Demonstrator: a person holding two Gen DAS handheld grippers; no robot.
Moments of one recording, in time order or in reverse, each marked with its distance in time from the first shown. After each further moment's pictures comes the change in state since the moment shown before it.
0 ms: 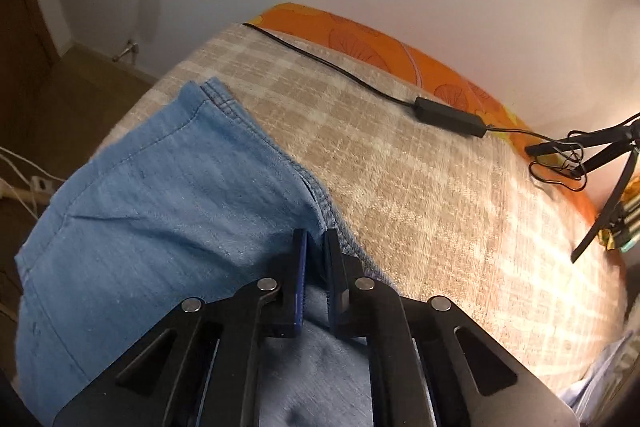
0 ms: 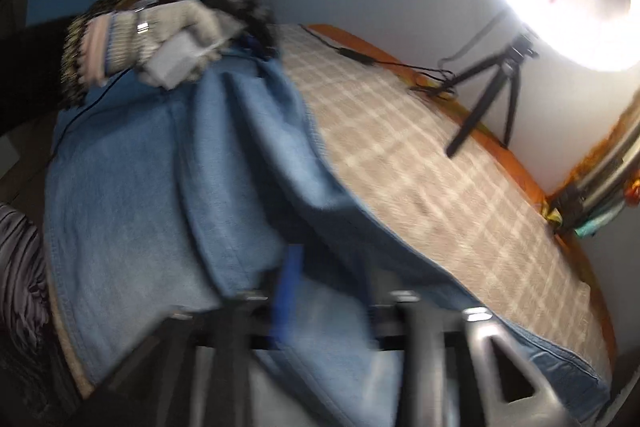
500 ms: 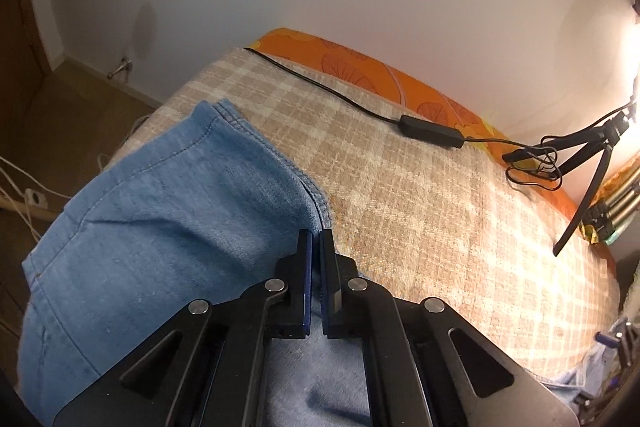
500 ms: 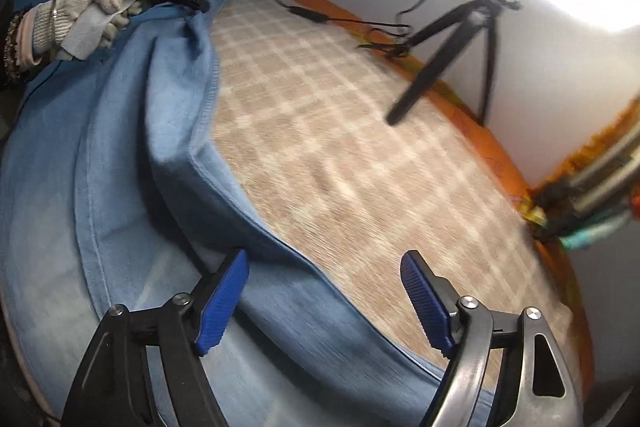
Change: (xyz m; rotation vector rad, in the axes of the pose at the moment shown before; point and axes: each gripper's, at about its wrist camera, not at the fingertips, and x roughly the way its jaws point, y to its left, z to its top) left arm -0.027 0.013 -0.009 0.016 -0.074 -0.060; right arm 0.058 -0.081 -0.007 -0.074 0.097 0.006
